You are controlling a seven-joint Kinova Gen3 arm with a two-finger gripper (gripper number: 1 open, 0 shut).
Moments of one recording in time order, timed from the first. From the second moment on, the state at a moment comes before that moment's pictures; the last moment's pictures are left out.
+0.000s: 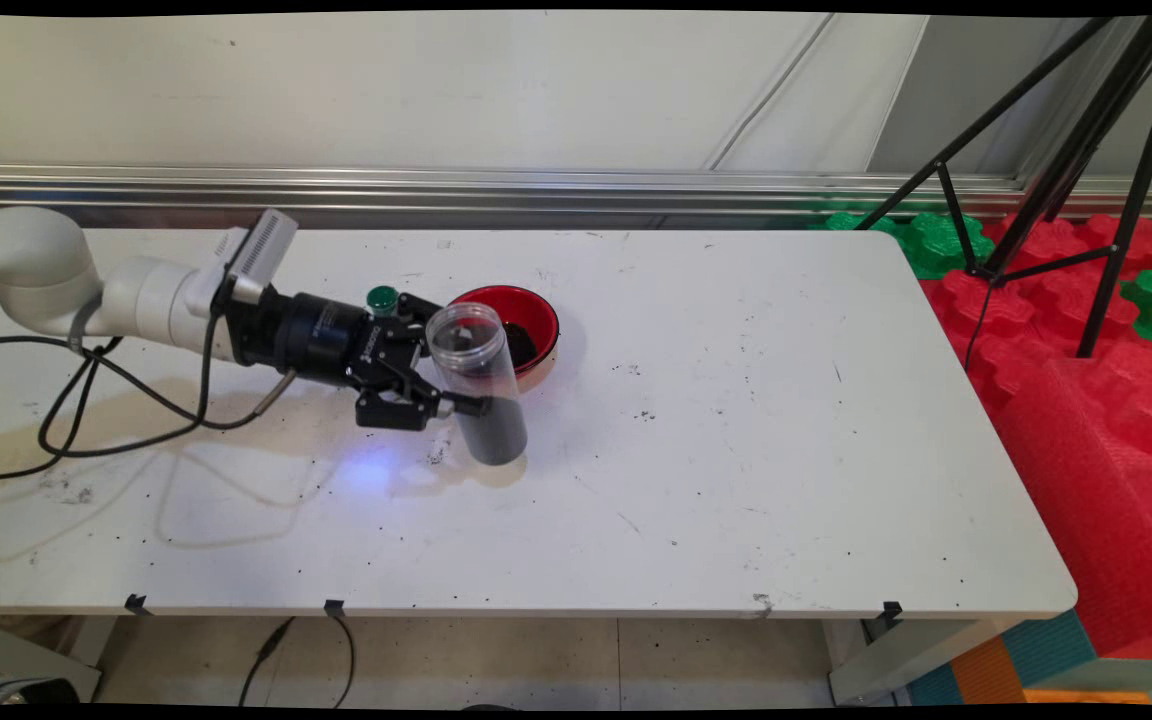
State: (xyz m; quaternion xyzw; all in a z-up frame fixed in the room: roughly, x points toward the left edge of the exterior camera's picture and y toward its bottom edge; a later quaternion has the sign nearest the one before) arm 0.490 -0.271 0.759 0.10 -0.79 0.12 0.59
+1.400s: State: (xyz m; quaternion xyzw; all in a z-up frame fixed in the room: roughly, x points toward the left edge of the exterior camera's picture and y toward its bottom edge) arm 0.493 -0.267 0.713 0.09 -0.81 0.12 0.56
